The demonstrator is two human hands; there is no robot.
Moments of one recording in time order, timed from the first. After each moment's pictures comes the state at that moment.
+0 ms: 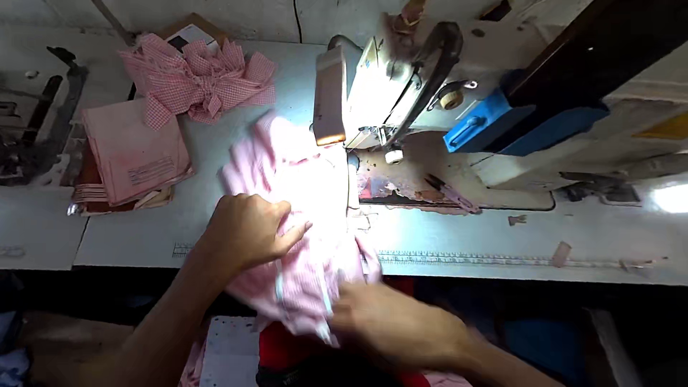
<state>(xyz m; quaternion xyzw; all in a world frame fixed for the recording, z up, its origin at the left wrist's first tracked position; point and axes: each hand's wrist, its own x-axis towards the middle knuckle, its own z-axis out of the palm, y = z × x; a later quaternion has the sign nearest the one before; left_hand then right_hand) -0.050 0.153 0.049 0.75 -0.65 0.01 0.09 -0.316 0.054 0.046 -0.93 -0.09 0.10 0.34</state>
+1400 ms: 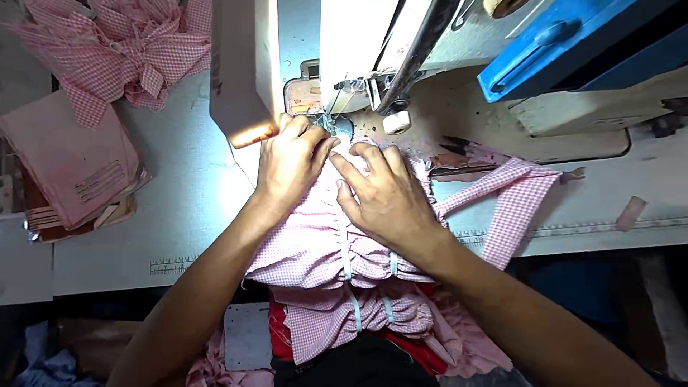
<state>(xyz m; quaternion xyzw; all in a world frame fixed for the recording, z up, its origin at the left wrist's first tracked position) -0.062 0.027 -0.011 0.72 -0.63 0.04 0.28 -0.251 -0.030 0.000 -0.96 0.25 -0.11 0.09</state>
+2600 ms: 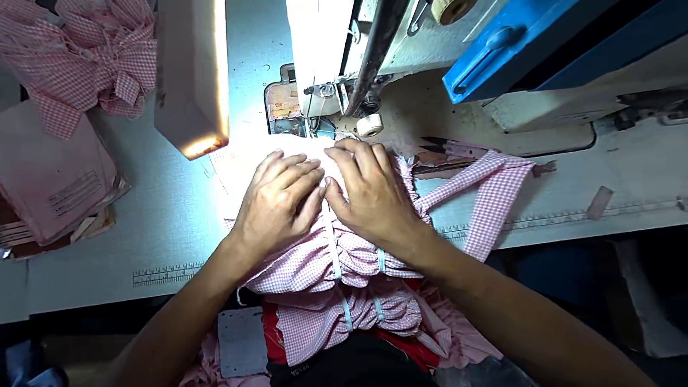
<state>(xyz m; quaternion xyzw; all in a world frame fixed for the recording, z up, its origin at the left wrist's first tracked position) -0.079 0.076 -0.002 0.64 -0.72 -0.02 0.26 -0.254 -0.033 -0.001 -0.94 0.27 -0.16 0.15</state>
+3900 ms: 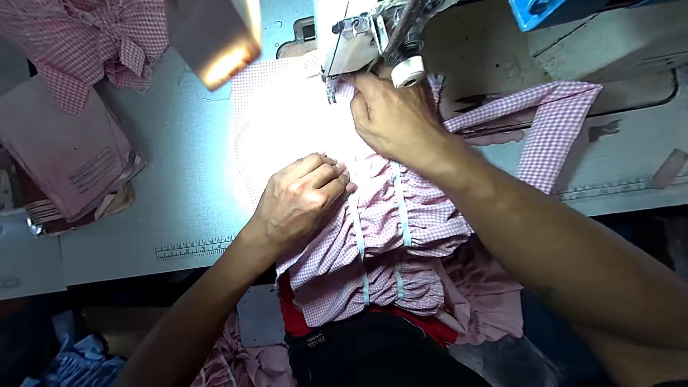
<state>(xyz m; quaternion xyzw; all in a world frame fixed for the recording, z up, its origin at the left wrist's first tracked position) -0.093 0.095 0.001 0.58 -0.77 -0.03 0.26 -0.209 -0.090 -0.002 -0.92 0.33 -0.10 0.16</state>
